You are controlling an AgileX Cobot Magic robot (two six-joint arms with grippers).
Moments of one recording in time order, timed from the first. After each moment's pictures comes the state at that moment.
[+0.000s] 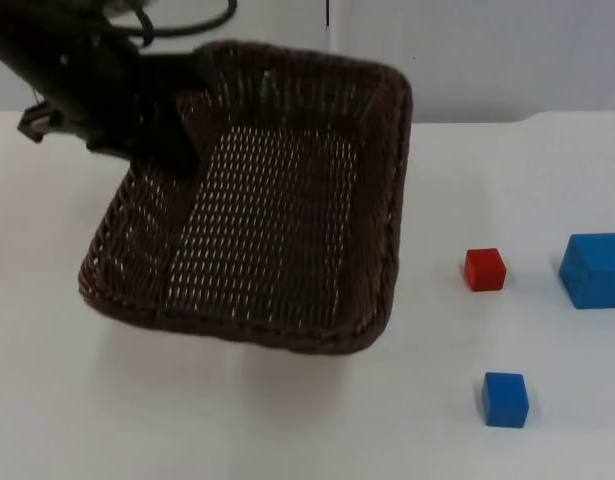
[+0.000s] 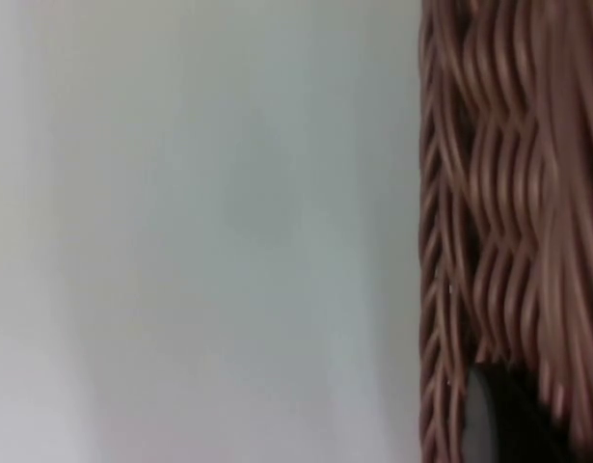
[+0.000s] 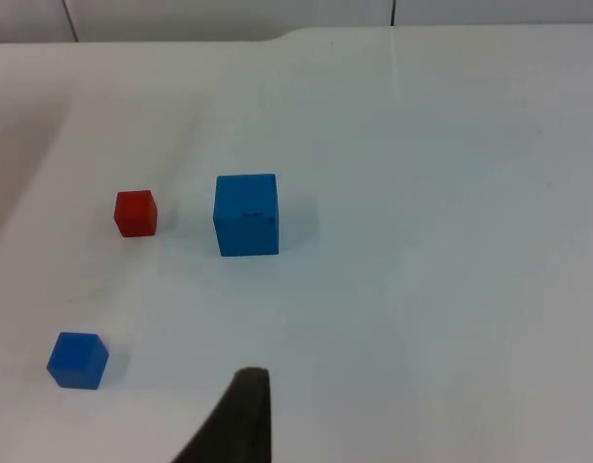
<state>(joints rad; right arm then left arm) 0.08 0.00 -0.52 -0.07 1.08 0.05 -0.17 1.84 -1.26 -0.62 0.76 0.38</state>
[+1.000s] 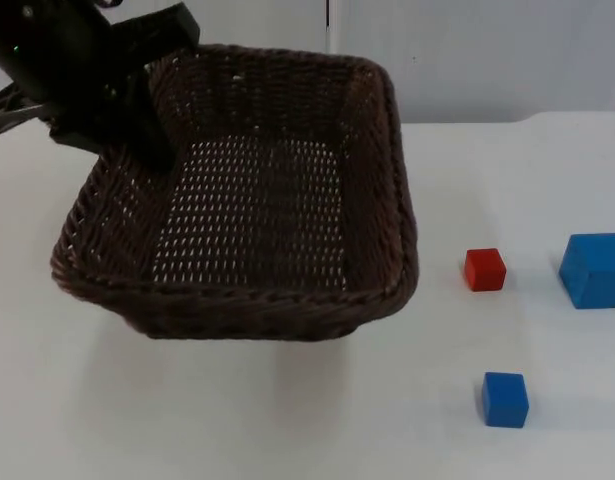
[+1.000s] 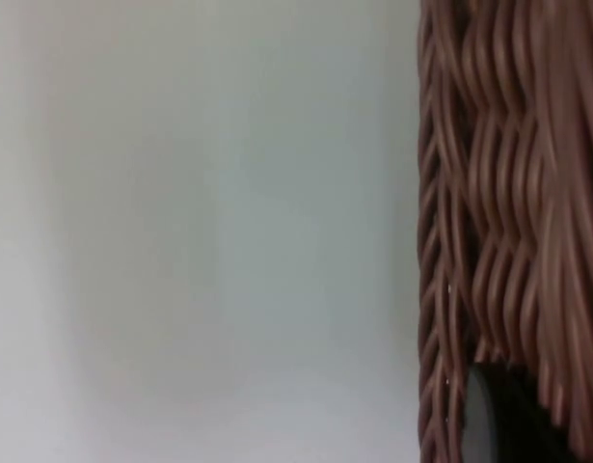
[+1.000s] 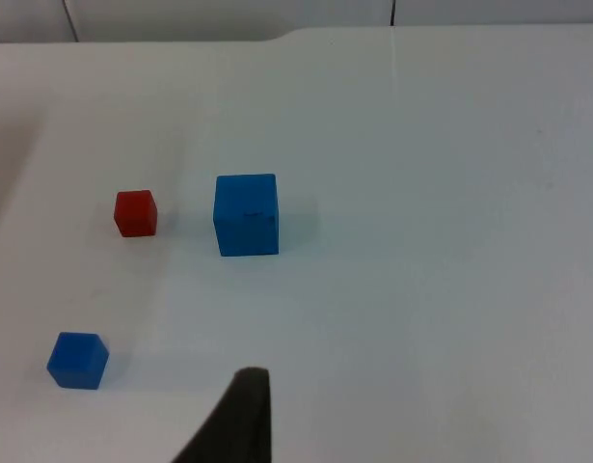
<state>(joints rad) 0.08 0.00 -0.52 -0.07 1.08 0.05 -0.17 1.75 -1.25 -0.50 0.93 0.07</state>
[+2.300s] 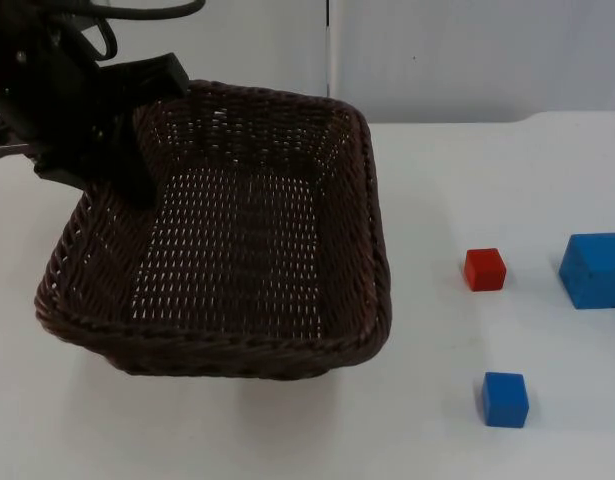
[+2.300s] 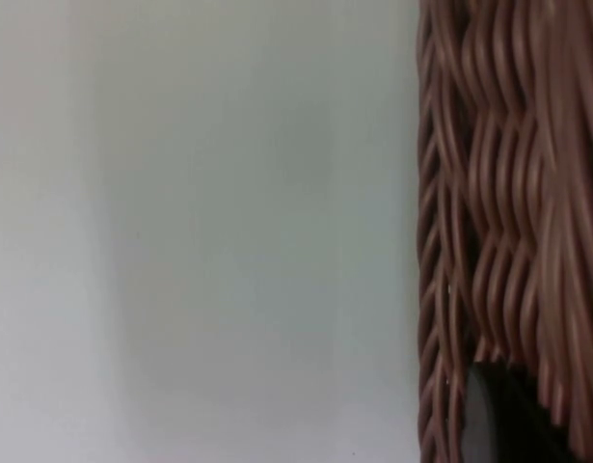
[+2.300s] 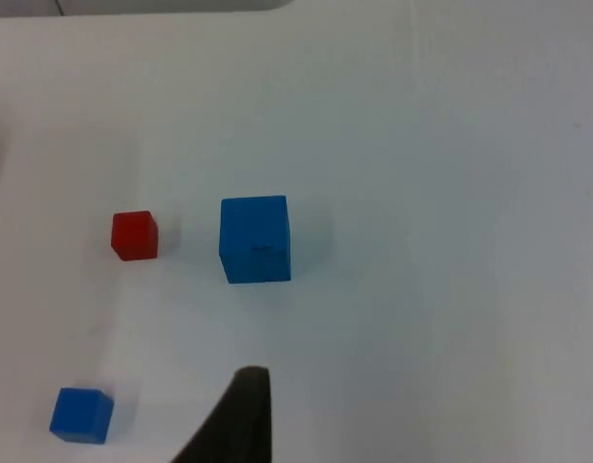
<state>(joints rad) 0.08 0.55 -0.65 -0.07 0.84 0.09 -0.17 1.75 -1.18 -0.45 0.87 0.05</state>
